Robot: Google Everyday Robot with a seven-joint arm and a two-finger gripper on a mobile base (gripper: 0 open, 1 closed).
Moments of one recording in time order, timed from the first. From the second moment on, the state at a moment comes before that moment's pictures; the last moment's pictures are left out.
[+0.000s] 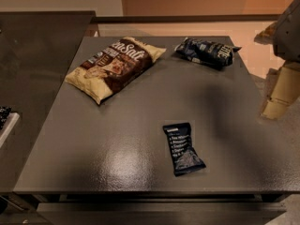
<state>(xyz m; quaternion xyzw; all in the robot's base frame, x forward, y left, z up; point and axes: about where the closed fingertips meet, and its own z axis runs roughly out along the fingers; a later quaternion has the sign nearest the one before) 0.438 -0.217 0.976 -0.60 0.78 -0.03 0.16</state>
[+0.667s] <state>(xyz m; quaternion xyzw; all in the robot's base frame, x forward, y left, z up) 0.465 -0.222 0.967 -0.60 0.78 -0.03 0.17</state>
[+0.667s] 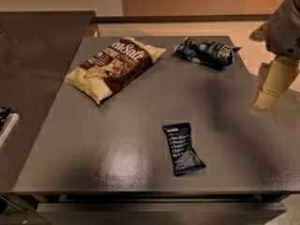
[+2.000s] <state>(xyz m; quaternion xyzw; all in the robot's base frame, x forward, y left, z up) 0.590 -0.230 0.923 -0.53 0.82 0.03 0.23</state>
